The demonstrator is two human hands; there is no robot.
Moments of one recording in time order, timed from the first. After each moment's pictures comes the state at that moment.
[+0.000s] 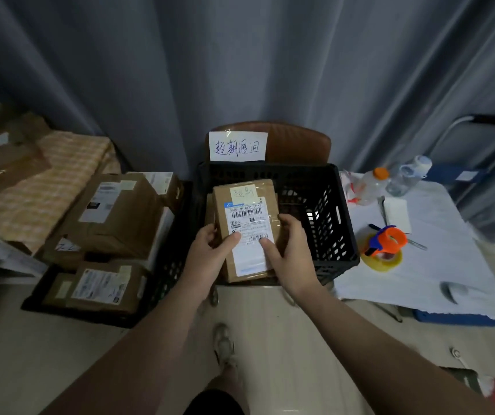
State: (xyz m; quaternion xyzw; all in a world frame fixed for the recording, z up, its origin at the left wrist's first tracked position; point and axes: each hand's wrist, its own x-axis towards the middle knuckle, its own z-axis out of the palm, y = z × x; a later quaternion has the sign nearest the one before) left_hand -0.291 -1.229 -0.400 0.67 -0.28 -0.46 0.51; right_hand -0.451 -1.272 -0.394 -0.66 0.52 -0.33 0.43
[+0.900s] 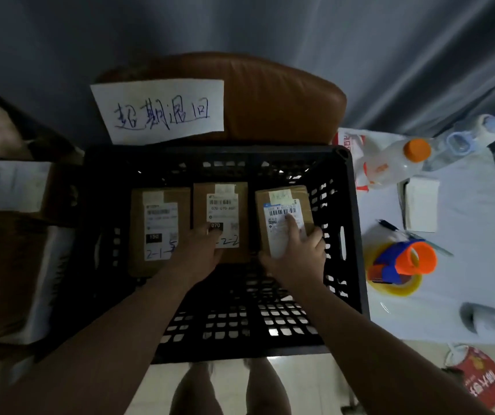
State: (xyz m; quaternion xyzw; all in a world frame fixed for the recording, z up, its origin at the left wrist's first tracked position) left_hand -0.294 -1.493 -0.605 0.70 -0.61 -0.37 -0.03; right_hand -0.497 -1.524 -0.598 -0.66 0.71 0.04 0.24
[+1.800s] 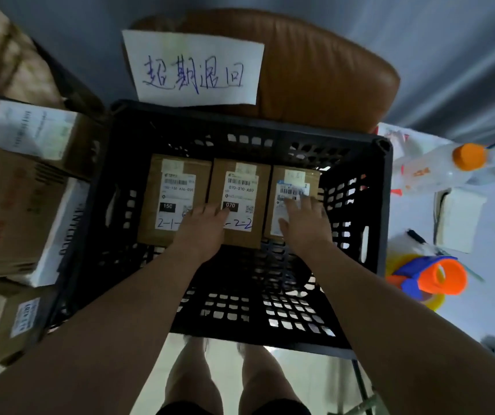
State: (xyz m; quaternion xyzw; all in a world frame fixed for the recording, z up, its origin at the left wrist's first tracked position) left_hand -0.295 -1.483 -0.613 0.73 -0.62 -0.25 -0.12; right_hand -0.488 -1.576 -0.618 -0.81 0.52 0.18 0.17
